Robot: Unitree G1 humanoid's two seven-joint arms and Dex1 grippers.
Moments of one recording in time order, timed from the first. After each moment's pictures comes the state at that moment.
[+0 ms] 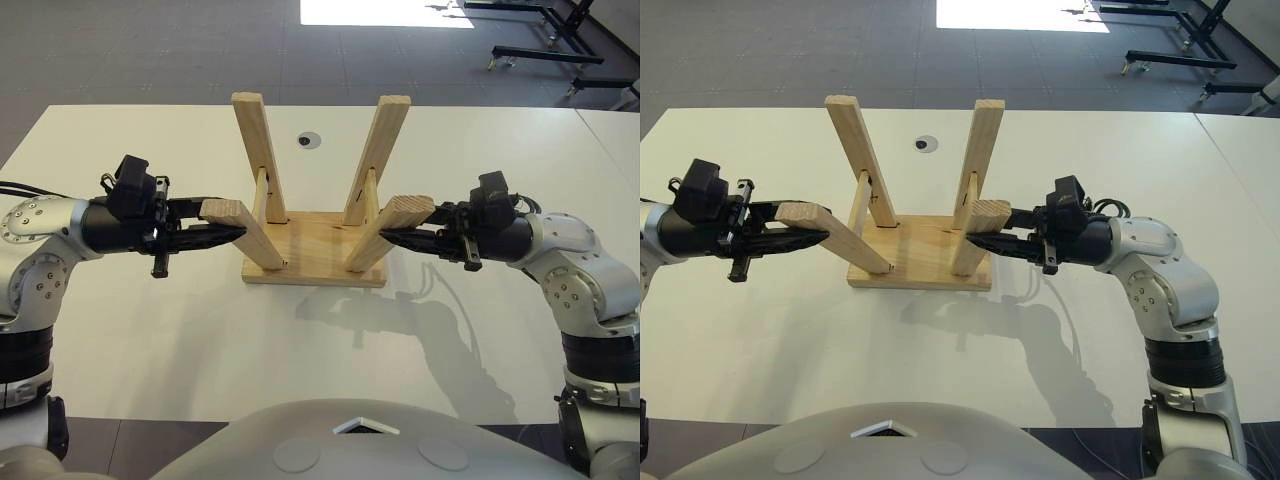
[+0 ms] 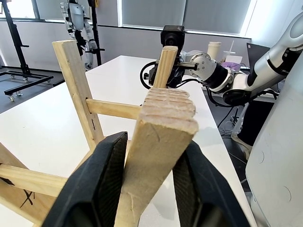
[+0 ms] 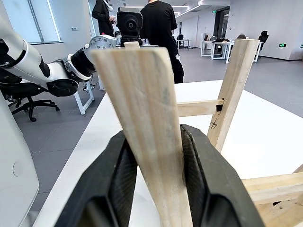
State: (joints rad) left arm -0.15 0.83 0.19 -0.30 -0.83 0.57 -1.30; right arm -0.15 -0.65 -0.07 -0.32 0.76 0.49 1.19
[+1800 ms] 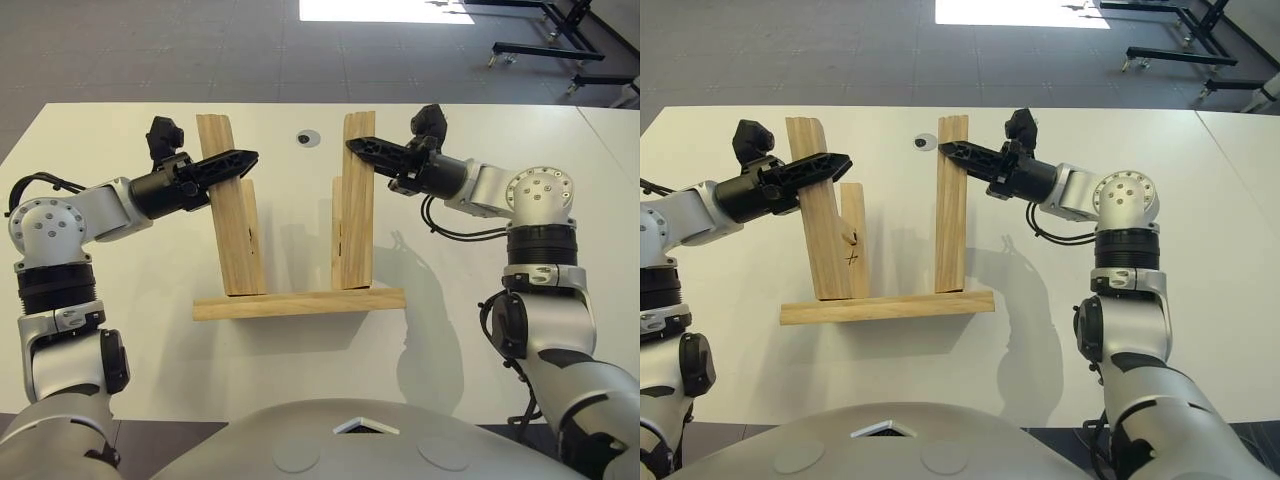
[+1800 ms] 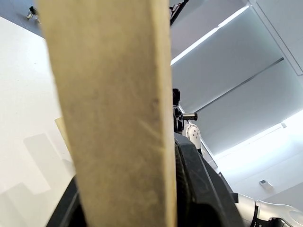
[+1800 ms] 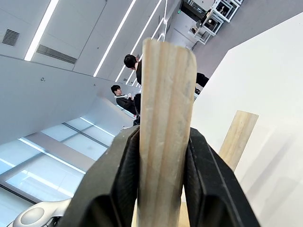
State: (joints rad) left arm -0.48 0.59 0.28 0.16 -1.32 1.29 -0.58; right arm -0.69 -0.39 -0.15 0.41 1.13 1.23 0.74
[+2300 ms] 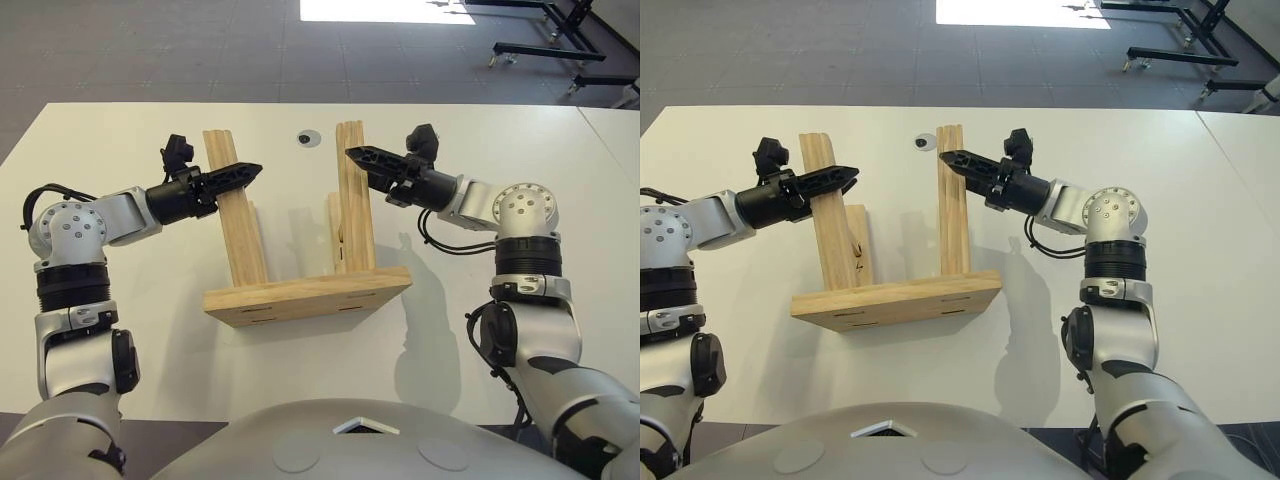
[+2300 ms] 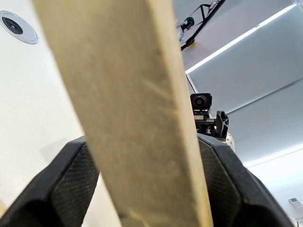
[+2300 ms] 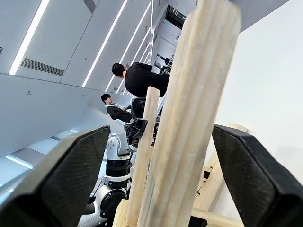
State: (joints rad) left arm -0.48 0.55 0.26 0.24 -1.10 1.26 -0.61; right arm -0.64 -0.33 -0.22 0.46 1.04 1.22 0.73
